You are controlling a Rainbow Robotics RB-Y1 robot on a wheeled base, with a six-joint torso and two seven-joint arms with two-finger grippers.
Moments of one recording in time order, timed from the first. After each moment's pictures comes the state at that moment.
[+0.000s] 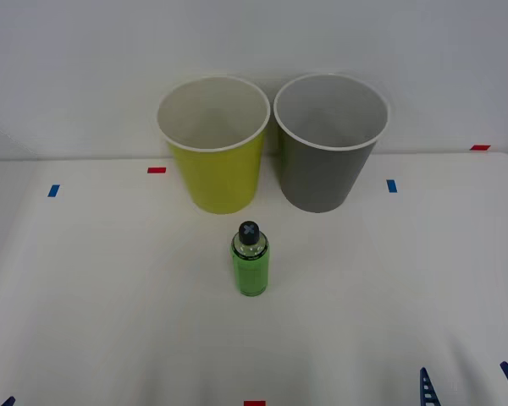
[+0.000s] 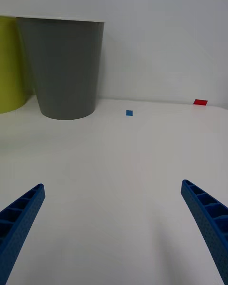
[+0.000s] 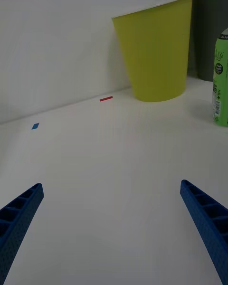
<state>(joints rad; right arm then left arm) 1.01 -0.34 0.20 -1.94 -0.10 -0.68 1.55 1.15 0.37 -0.22 -1.95 0.07 -0.77 -1.69</state>
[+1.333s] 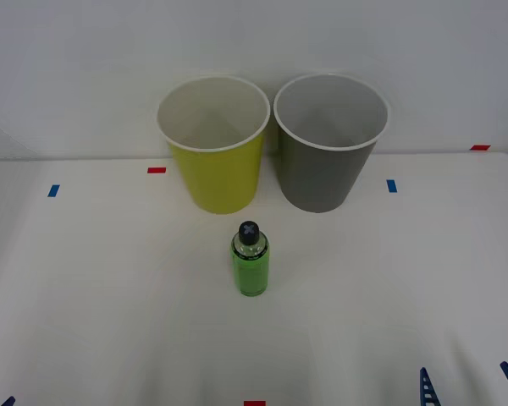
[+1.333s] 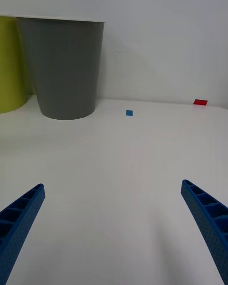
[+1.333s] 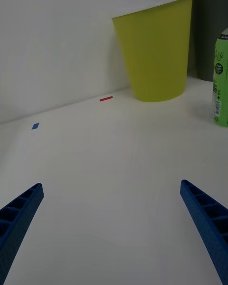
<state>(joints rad) 1.01 -0.34 0.20 -1.94 -0.10 -0.68 1.55 1.15 0.37 -0.22 -1.95 0.07 -0.77 -1.69</state>
